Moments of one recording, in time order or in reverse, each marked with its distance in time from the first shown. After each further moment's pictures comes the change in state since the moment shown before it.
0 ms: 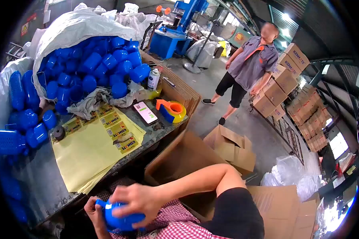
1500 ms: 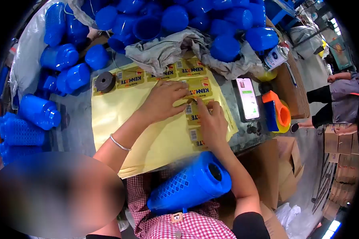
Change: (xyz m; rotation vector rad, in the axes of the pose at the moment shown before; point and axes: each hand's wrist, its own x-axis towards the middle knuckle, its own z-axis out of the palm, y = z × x) left_hand 0.335 -0.049 0.080 1.049 -0.518 0.535; right_hand -0.002 0.277 0.001 -0.566 0.332 0.778
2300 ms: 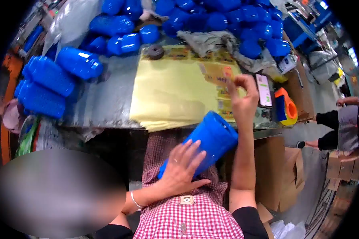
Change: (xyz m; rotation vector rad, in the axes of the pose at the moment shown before) left_hand -0.225 0.263 -0.034 -0.185 0.206 -0.334; right_hand 0.000 -0.091 -0.090 0.726 0.351 -0.007
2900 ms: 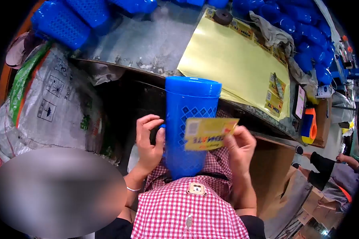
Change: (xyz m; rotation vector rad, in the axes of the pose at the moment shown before) left_hand -0.135 -0.071 -0.039 -0.020 0.696 -0.506; right_hand -0.183 -0.076 0.021 0.641 -0.553 0.643
